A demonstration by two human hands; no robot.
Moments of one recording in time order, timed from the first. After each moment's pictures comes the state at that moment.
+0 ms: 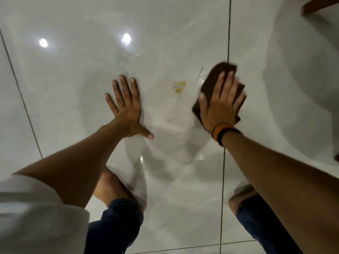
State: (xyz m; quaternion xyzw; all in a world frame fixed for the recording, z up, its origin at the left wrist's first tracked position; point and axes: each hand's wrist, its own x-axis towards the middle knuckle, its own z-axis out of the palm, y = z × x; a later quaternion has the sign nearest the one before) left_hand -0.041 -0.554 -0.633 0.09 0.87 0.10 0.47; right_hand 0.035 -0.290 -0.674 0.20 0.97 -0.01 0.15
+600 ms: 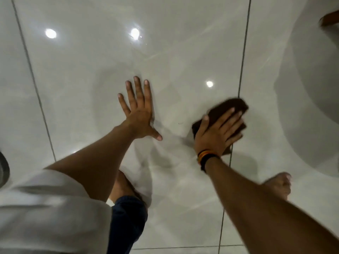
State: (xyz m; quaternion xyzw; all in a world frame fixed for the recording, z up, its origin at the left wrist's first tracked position) left_hand -0.041 -0.558 -0.631 0.09 0.87 0.08 0.49; right_hand 0.075 -0.369 -0.661 0.41 0.90 -0.05 0.15
